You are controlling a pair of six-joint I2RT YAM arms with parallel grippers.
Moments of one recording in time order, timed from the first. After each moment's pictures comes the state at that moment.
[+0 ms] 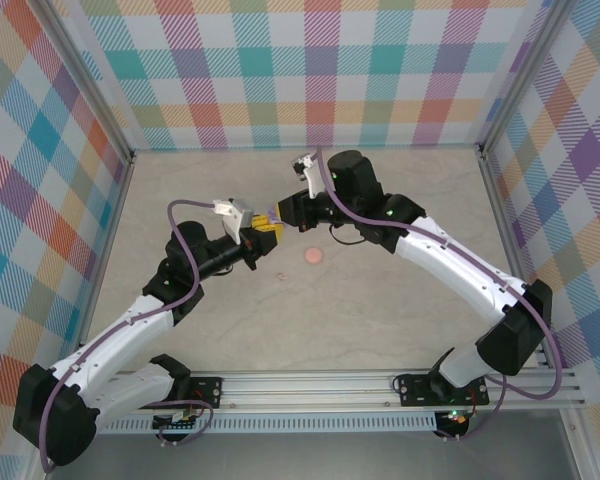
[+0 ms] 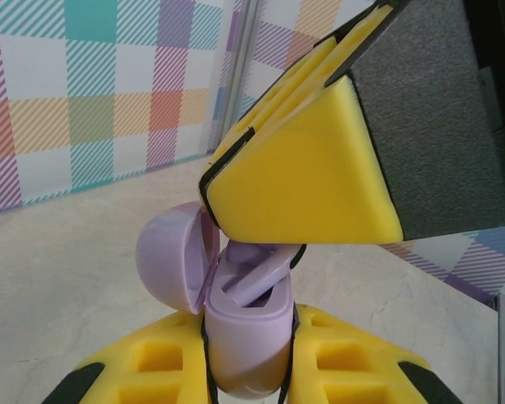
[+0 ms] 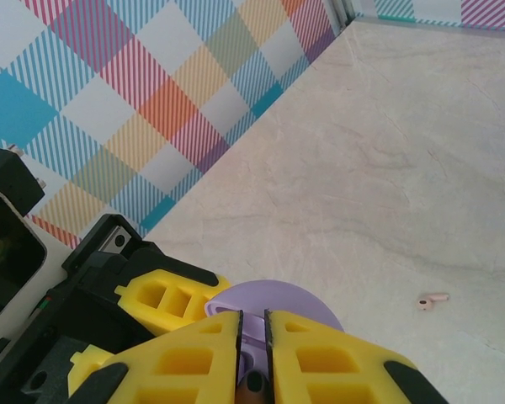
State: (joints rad) left arm -0.53 0.98 0.67 0.25 0.42 -0.19; right arm 0.77 1.50 1.48 -0.44 -0.38 0.36
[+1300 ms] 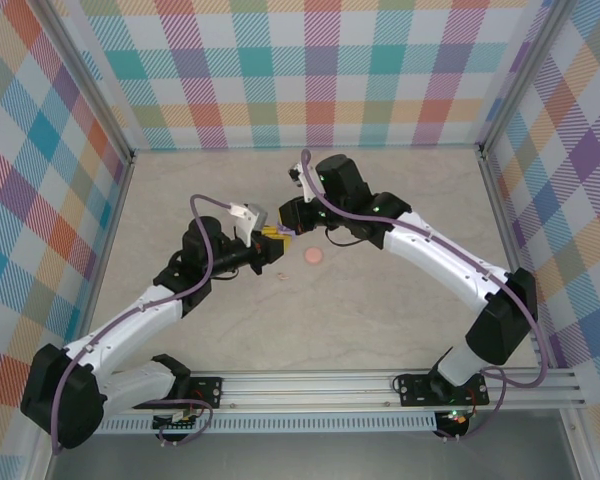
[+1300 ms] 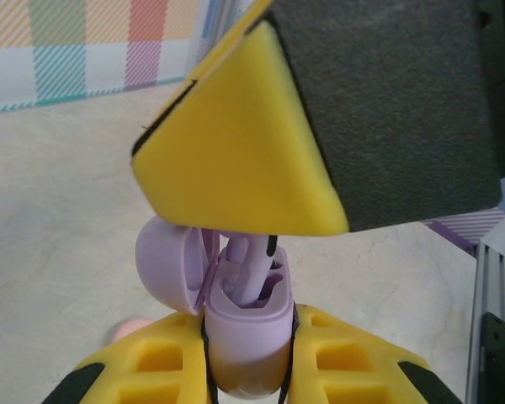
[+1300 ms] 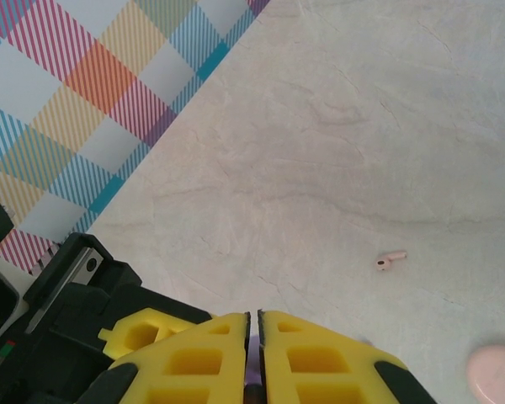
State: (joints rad) left arm -0.53 1.09 0.68 0.16 0.49 -0.20; right arm 0.77 1.58 1.49 -0.50 -0.31 0.36
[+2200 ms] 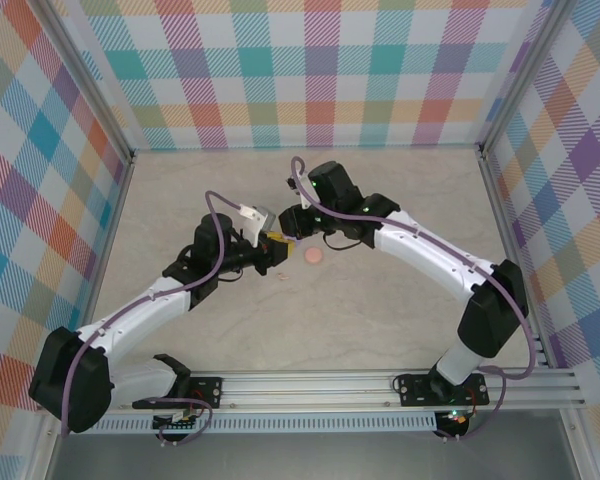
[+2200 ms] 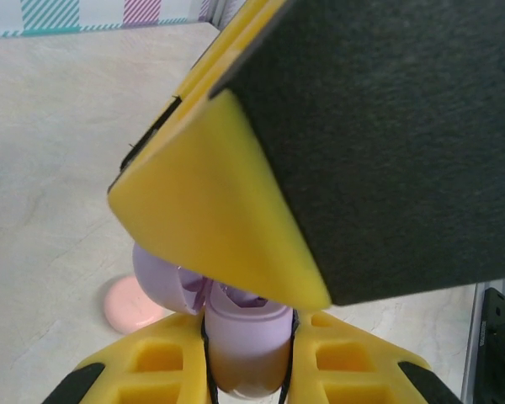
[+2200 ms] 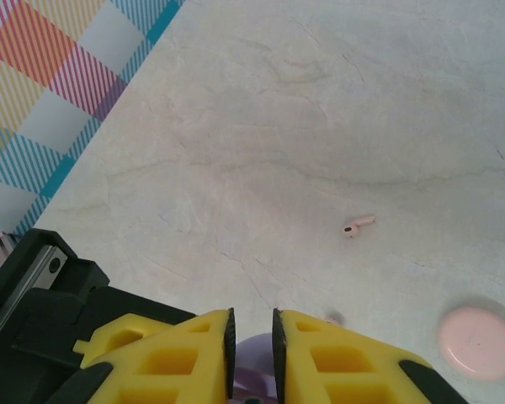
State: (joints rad) left arm -0.53 1.17 0.71 0.09 0.49 -0.21; right arm 0.77 1.63 1.47 -0.54 -0.25 0.36
